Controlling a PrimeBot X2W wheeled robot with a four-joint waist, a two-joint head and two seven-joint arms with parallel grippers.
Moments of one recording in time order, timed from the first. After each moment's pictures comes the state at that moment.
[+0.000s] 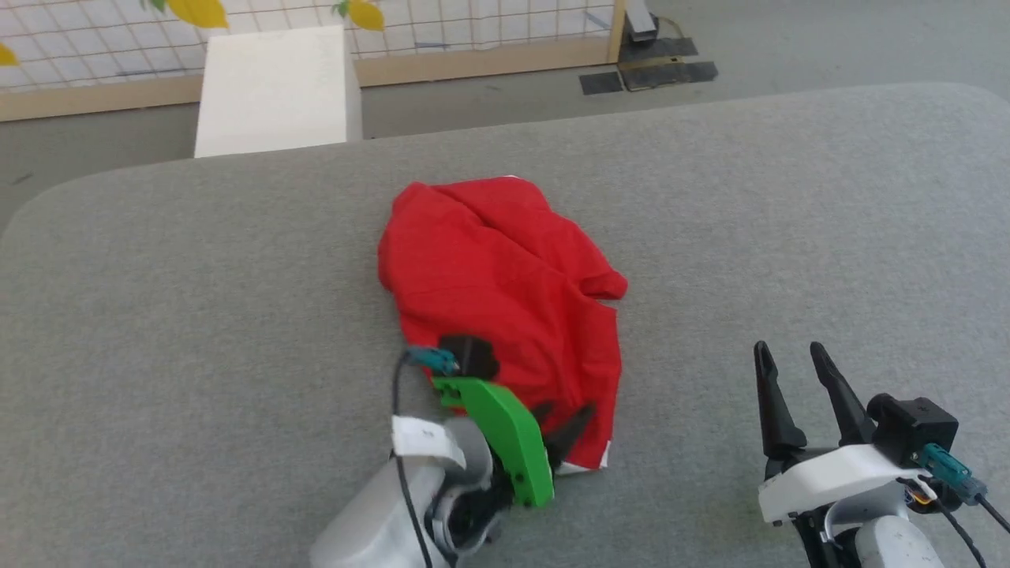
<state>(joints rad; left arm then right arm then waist) -0.42 0.05 -0.65 0.50 -0.92 -0.06 0.29 -0.10 -0.05 -0.01 0.31 0.24 0.13 -0.26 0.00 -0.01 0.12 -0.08</state>
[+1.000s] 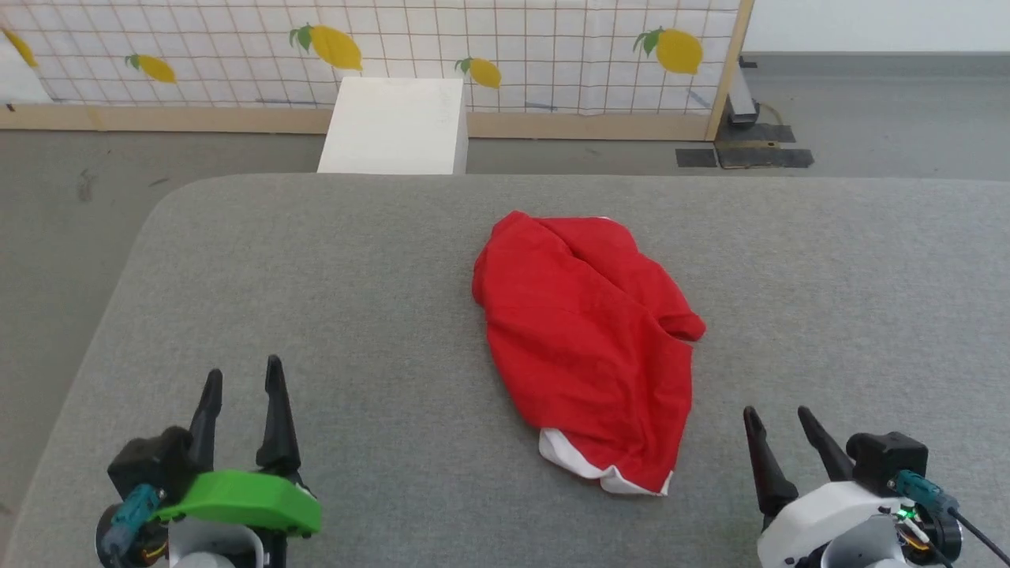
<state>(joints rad) -0.02 0.23 -0.14 0.09 -0.49 0.12 -0.26 -0.03 -0.05 -0.02 0.33 0.20 0.13 -0.13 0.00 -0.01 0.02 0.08</state>
